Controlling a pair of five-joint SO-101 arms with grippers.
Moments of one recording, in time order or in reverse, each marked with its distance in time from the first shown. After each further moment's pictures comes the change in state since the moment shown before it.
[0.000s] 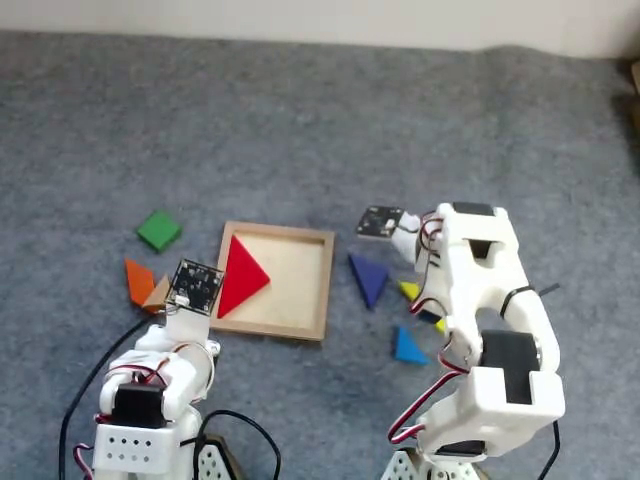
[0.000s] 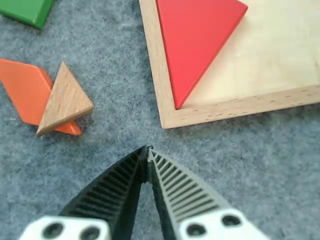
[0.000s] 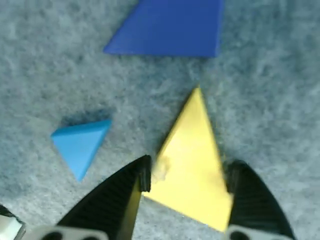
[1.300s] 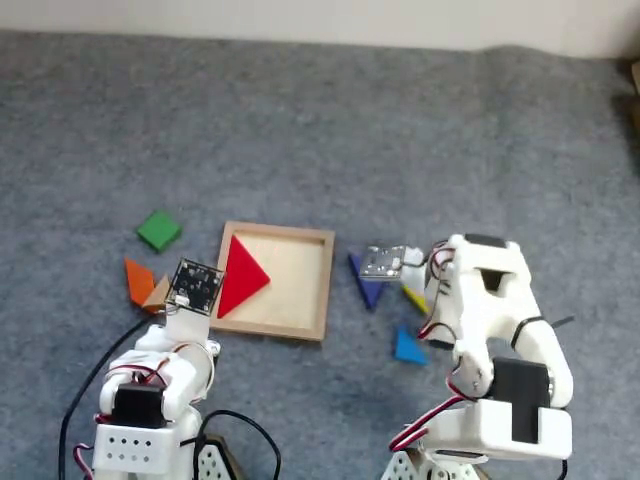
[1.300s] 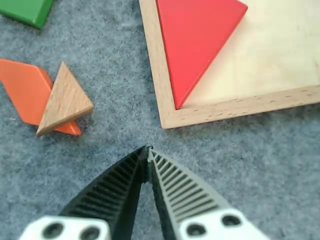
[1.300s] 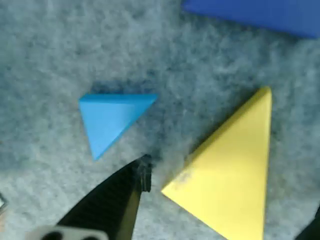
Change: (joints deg) left arm 0.0 0.0 0.0 0.0 0.0; right arm 4.1 -9.3 14.8 -8.4 15.2
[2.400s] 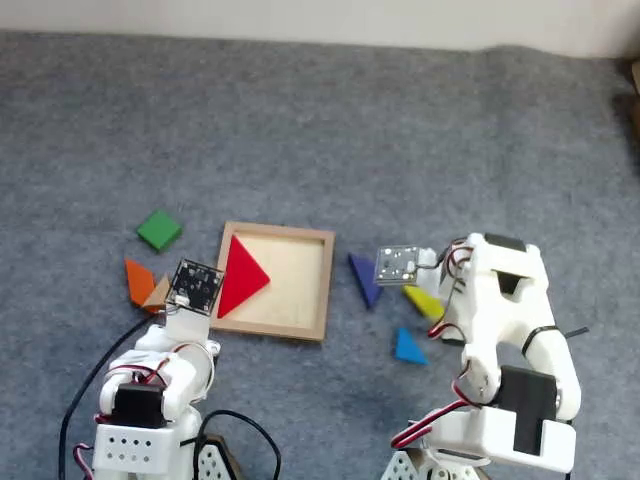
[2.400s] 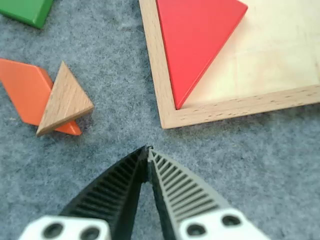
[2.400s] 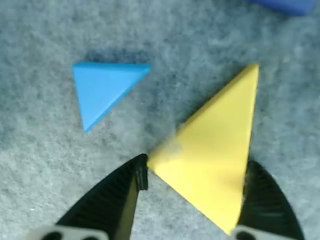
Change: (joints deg) left arm 0.0 0.0 0.0 0.0 0.0; right arm 4.1 -1.9 -0.4 1.4 8.5
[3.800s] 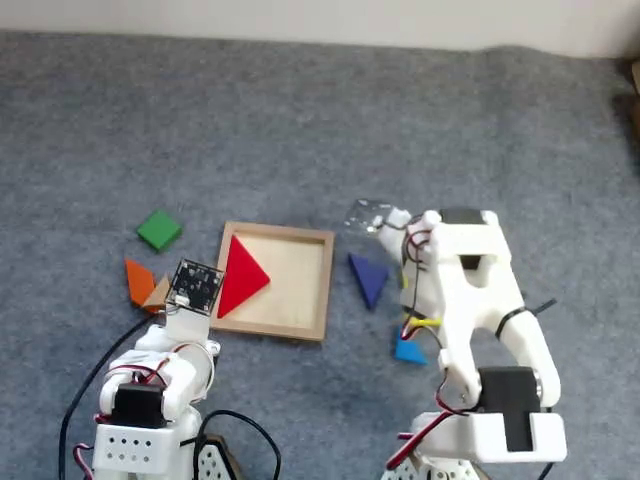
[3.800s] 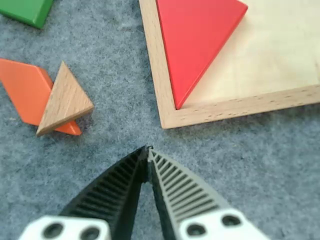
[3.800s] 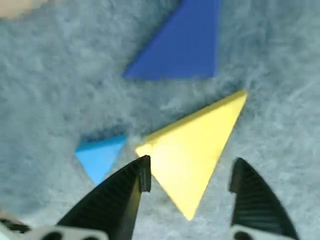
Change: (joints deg) left arm 0.0 0.0 0.0 0.0 0.0; right arm -14.4 -0.2 -11.4 8.8 -35.1
